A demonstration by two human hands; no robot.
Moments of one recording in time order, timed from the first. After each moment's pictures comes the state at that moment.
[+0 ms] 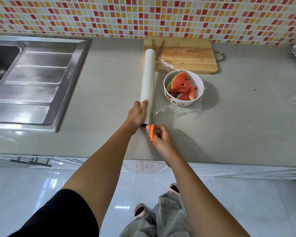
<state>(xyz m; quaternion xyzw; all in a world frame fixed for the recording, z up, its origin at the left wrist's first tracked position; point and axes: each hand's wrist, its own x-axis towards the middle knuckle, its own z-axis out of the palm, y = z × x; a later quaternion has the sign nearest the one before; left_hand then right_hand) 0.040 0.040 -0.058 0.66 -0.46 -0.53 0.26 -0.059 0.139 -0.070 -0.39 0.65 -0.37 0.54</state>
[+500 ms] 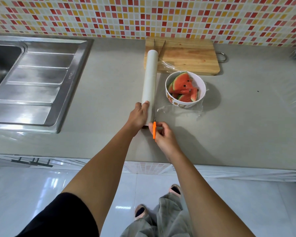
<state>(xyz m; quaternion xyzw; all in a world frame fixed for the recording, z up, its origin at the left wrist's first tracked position) 0.040 0.042 -0.057 0.66 -0.46 -0.53 0.27 -0.061 0.123 -0.077 -0.39 0.65 -0.39 0.53</state>
